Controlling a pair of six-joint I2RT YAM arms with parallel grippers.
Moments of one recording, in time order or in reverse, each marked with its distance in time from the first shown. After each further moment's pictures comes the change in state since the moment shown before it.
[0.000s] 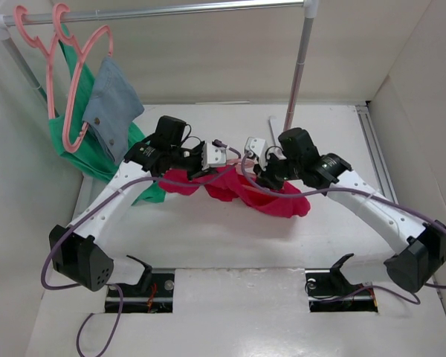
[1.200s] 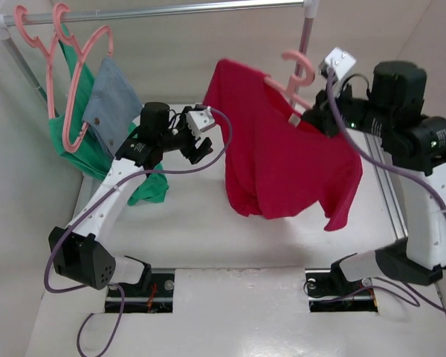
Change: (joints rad) left arm 0.111 0.005 0.011 0.309 -0.179 -0.368; right arm -0.247 0.021 0.867 -0.503 0.007 0.125
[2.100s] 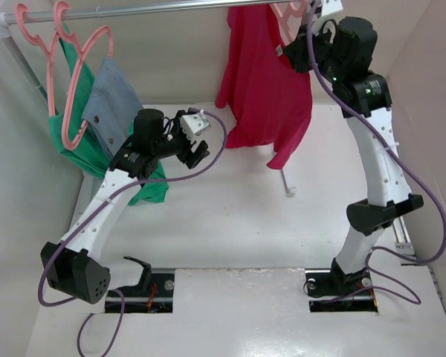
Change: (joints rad) left arm 0.000 -0.099 -0.072 0.026 -0.040 -0.077; right arm -0.046 0.444 0.351 0.477 0.256 0.305
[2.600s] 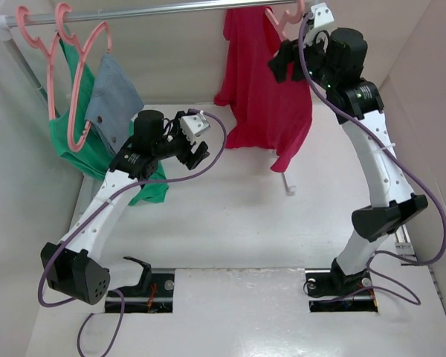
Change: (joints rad) left arm 0.000 -0.006 -0.018 0.011 -0.009 -0.006; right arm -0.003 -0.031 -0.214 0.136 -0.023 0.013
